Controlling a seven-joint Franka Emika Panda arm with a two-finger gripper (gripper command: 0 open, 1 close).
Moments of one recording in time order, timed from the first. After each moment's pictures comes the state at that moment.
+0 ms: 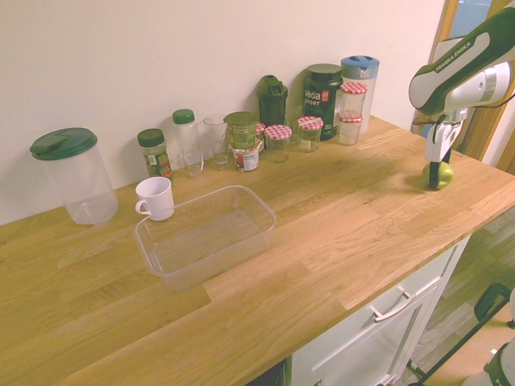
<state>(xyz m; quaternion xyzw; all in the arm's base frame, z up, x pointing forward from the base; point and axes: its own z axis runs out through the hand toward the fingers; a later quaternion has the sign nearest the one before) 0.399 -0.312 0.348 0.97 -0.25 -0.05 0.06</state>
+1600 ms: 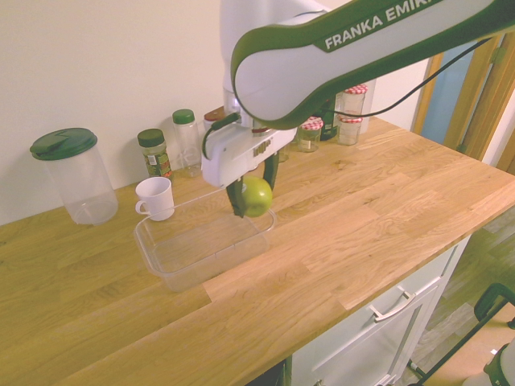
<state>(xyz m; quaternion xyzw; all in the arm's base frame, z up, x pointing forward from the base) 0.431 0.242 0.458 0.97 -0.24 0.07 -0.03</state>
